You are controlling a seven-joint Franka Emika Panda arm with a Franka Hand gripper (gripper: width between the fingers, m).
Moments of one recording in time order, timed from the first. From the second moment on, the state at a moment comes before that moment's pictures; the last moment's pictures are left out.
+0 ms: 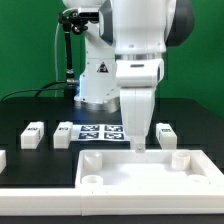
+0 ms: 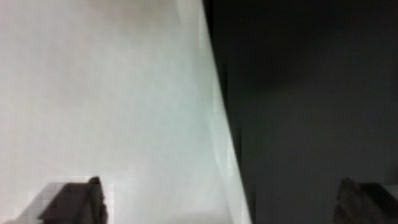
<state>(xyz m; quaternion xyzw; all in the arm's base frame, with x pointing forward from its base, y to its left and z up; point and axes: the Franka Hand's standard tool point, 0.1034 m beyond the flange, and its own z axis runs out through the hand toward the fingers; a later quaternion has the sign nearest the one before) 0.522 0.049 0.046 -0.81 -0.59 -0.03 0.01</state>
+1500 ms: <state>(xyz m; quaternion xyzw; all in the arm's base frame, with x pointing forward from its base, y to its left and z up) 0.518 0.124 0.074 -1.00 -0.02 0.00 0.04</state>
